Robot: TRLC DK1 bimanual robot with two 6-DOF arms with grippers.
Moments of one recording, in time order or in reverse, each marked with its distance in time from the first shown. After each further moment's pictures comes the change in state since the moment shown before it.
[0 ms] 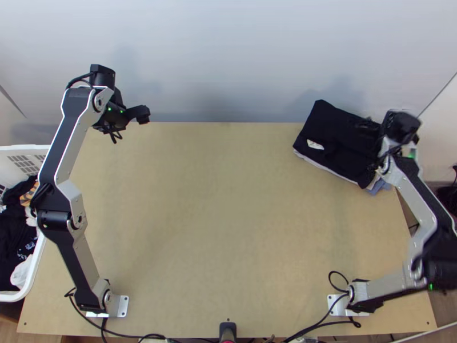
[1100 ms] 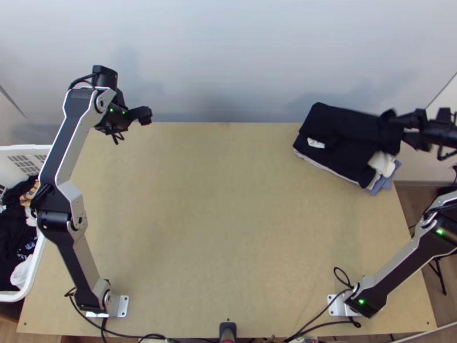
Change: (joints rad) left arm -0.013 -0.009 -0.018 0.003 0.004 -0.012; right arm -0.425 0.475 0.941 -1.255 -1.136 0.208
